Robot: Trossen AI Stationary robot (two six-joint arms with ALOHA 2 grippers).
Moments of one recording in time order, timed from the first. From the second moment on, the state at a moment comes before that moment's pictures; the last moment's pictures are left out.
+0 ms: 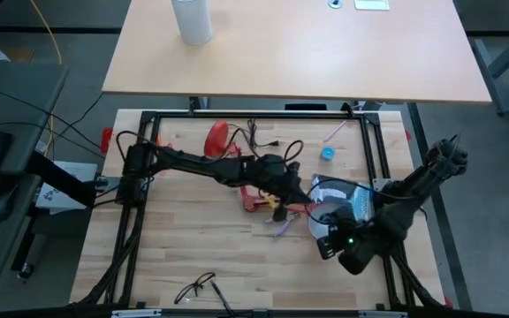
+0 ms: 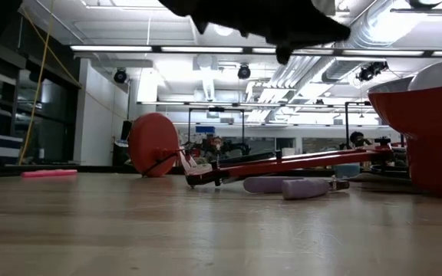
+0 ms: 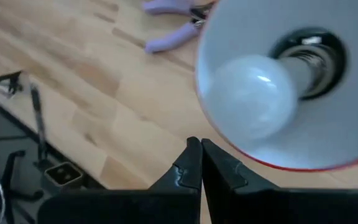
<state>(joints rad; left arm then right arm) -0.02 2.02 1.55 0.09 0.25 0.09 0.77 1.43 1.19 -1.02 0.36 1.87</state>
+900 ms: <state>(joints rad) -0.01 2.17 1.61 0.20 0.31 0.30 0.74 1.44 1.19 -0.96 0.31 1.77</state>
